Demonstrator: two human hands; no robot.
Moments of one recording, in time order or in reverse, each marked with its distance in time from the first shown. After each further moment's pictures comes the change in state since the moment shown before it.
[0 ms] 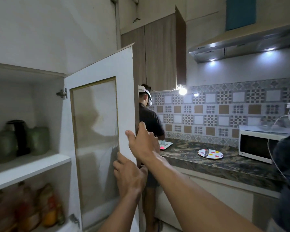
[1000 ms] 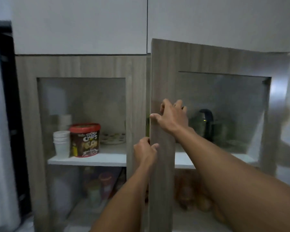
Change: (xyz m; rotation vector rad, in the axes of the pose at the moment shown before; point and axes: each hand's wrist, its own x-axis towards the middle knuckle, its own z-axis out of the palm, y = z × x) left_hand 0.121 -0.272 -0.426 0.193 0.705 -0.364; right_hand -0.043 -0.401 0.332 0.315 -0.450 -0.586
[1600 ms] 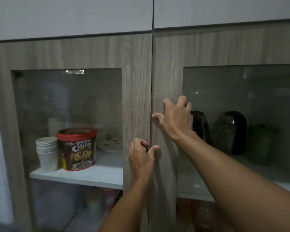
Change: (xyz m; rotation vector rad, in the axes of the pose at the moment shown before) left_hand 0.148 -0.058 0.081 -0.003 0.297 0.061; right_hand 0.132 0.039 0.105 -0.074 0.148 -0.147
